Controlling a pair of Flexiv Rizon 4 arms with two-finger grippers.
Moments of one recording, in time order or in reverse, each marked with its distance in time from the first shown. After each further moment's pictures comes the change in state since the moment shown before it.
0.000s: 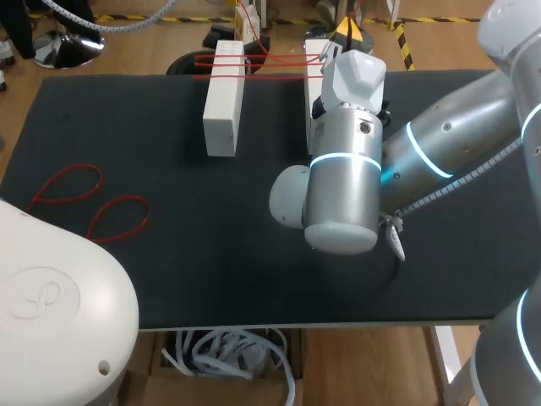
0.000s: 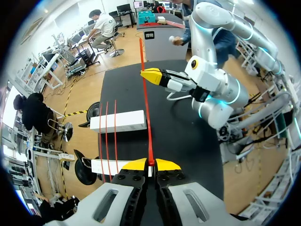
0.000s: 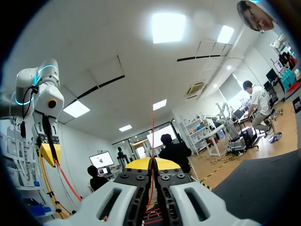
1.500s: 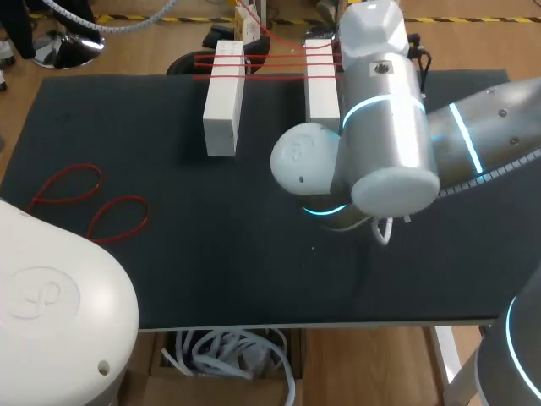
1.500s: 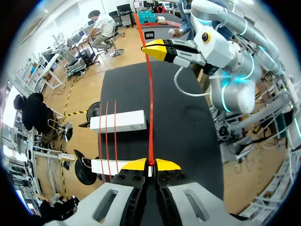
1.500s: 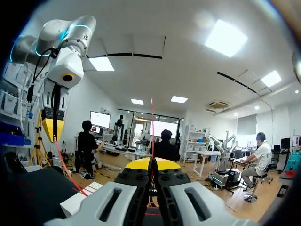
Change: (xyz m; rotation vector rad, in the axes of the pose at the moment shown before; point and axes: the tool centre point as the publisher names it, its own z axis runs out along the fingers) left arm 0.000 0.000 0.000 0.000 0.000 0.000; right arm 0.012 0.061 0.011 0.182 0.113 -0.542
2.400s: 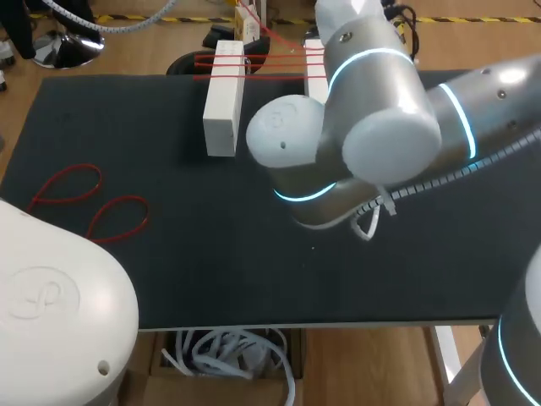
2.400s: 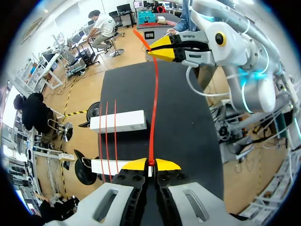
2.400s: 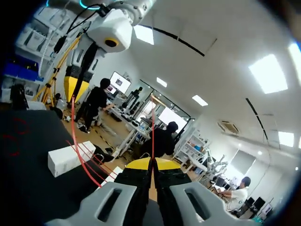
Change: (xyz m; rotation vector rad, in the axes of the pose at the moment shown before) left arm 0.000 0.000 0.000 0.000 0.000 0.000; right arm 0.020 0.008 -0.009 0.175 0.121 -0.538
